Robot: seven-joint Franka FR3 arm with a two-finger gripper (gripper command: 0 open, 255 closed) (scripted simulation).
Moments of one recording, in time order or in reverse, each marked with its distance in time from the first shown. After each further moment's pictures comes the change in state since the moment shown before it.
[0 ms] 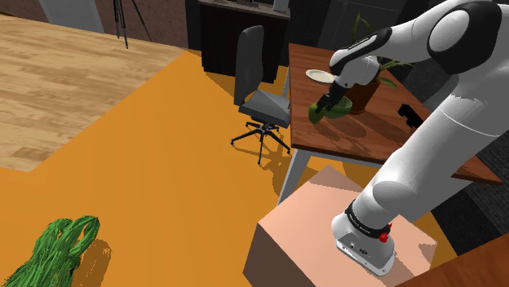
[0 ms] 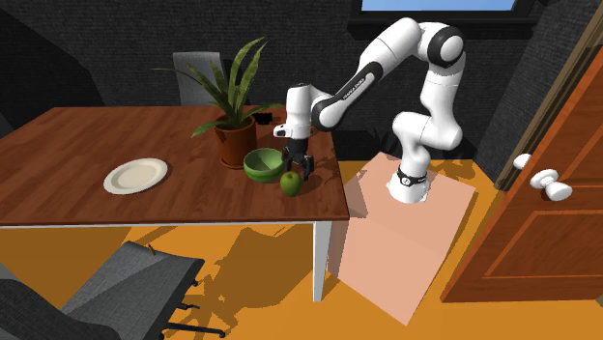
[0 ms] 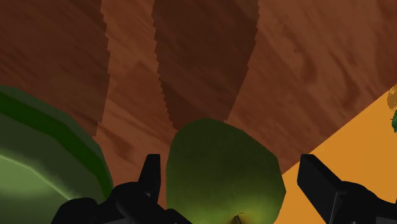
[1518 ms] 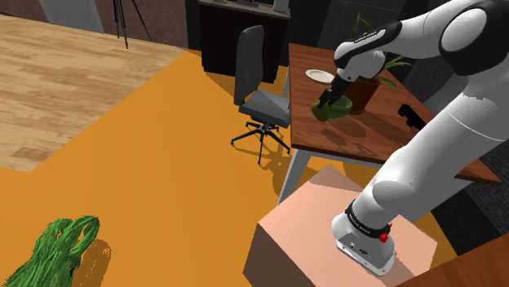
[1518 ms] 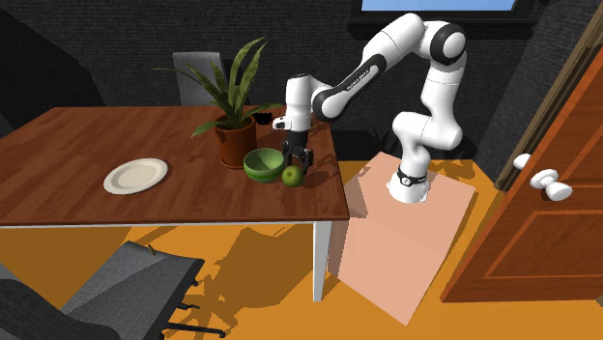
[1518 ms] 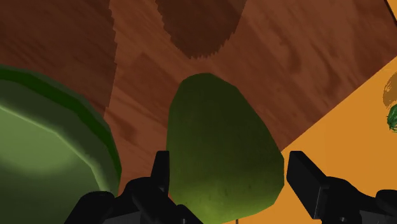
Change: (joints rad) arm -0.008 -0.058 0.009 0.033 -0.066 -0.069 0.057
